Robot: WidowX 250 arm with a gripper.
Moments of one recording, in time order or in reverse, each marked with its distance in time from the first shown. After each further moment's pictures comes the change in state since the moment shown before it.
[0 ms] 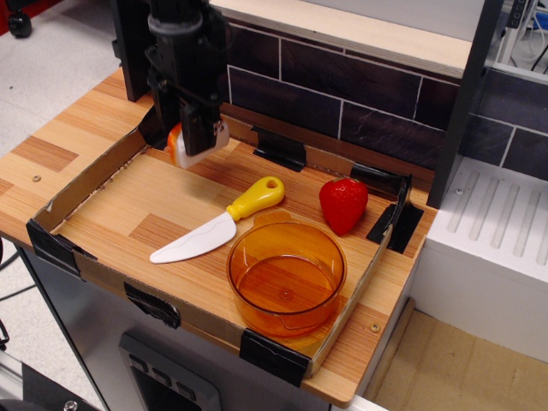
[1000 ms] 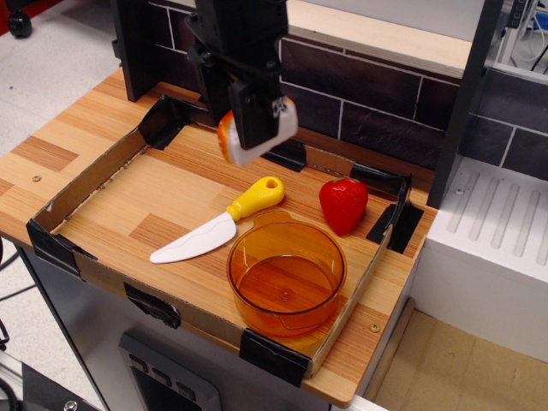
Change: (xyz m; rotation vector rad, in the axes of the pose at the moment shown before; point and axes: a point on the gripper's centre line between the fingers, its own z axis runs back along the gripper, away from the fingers) arm -0.007 -0.088 0.071 -0.138 -0.026 -0.032
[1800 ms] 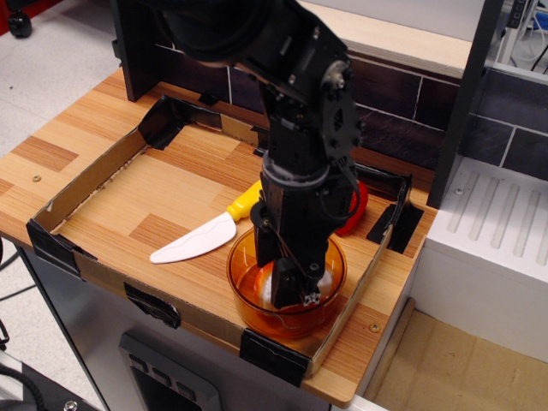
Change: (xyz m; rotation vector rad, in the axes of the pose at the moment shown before) arm -0.020 -0.072 -0.086 0.108 0.068 -0.353
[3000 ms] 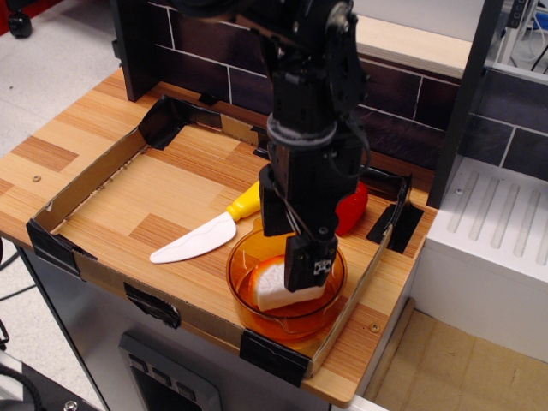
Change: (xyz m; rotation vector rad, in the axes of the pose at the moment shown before) arm 0.007 0.005 0.015 -0.046 -0.010 -0.010
